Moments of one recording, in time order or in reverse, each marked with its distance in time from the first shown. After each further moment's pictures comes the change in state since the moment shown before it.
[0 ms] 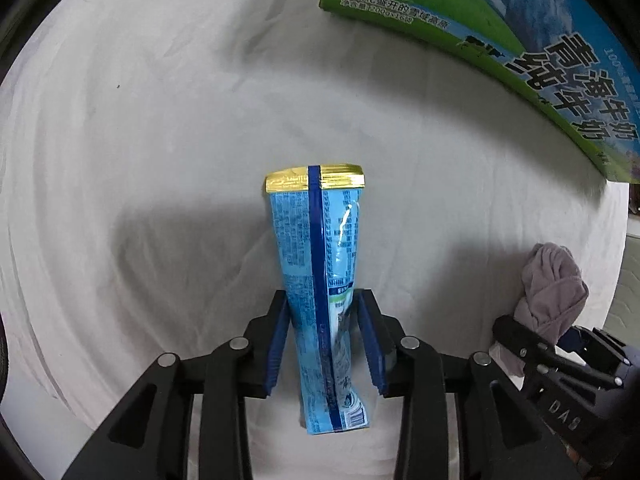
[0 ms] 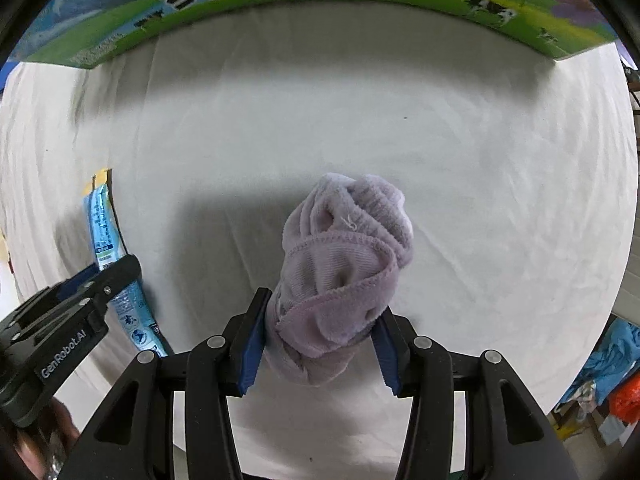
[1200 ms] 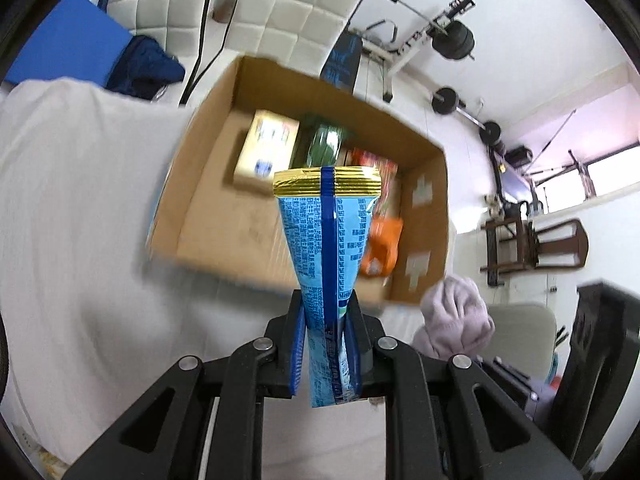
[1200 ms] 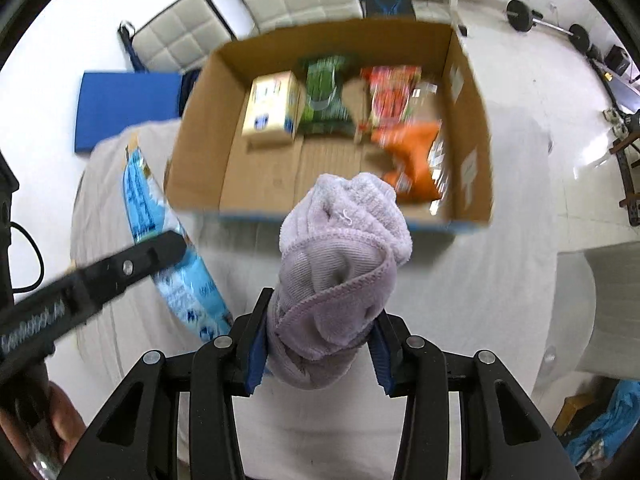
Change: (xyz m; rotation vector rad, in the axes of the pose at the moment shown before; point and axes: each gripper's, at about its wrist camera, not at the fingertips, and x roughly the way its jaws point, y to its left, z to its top) left arm -0.245 -0.036 0.097 -0.010 -0.336 -0.380; right arm -0.228 -0.085 -0.002 -0.049 -0.399 0.157
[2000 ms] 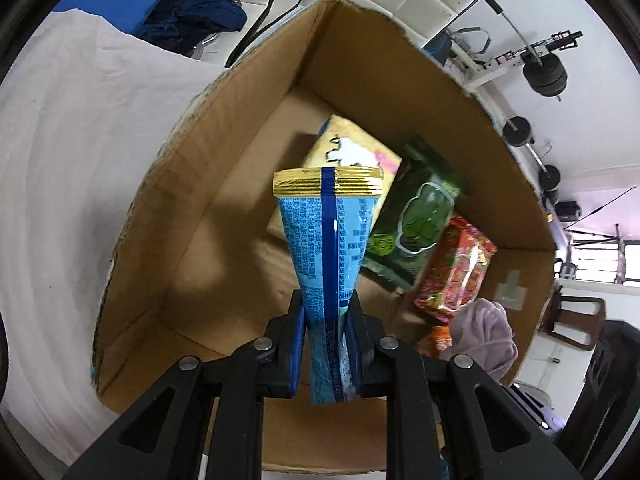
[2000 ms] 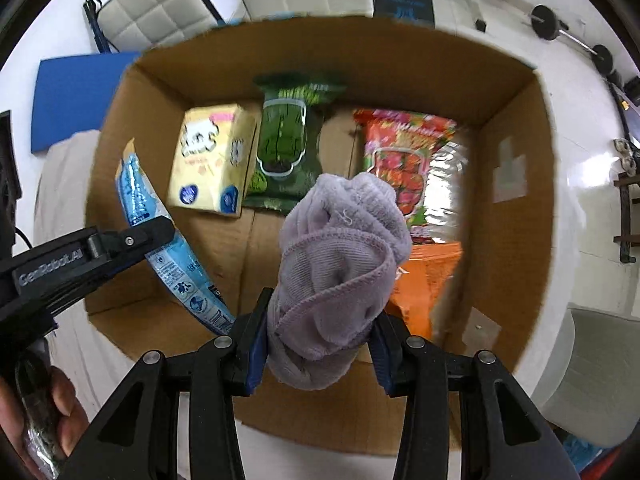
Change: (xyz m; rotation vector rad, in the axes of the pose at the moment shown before) left arm 0.134 0.064 0.080 -0.261 0.109 0.118; right arm 0.120 -0.014 0.132 -0.112 0.184 -0.067
